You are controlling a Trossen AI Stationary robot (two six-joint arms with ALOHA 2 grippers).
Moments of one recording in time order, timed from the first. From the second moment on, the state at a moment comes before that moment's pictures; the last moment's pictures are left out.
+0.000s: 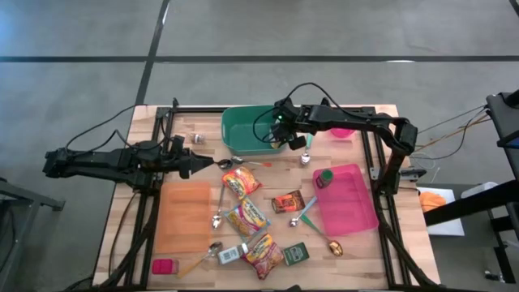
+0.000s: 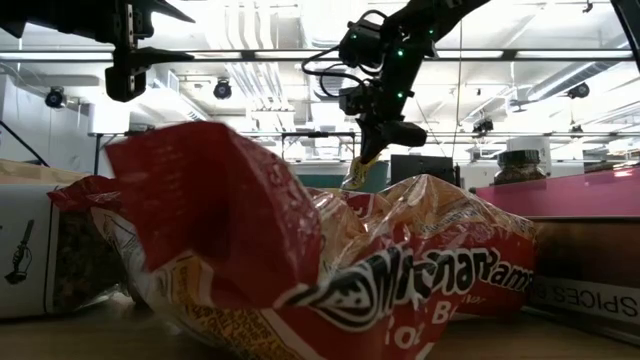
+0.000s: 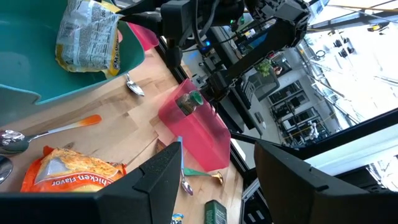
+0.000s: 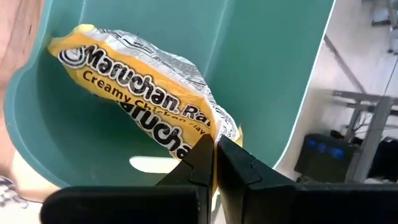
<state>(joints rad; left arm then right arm) -0.02 0.55 0.47 -0.11 -0.15 -0.97 -0.37 1.80 1.43 -0.65 0.34 -0.87</state>
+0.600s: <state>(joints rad) -0.02 0.55 0.47 -0.11 -0.15 -0.97 -0.41 1.80 1.43 -0.72 0.26 -0.68</state>
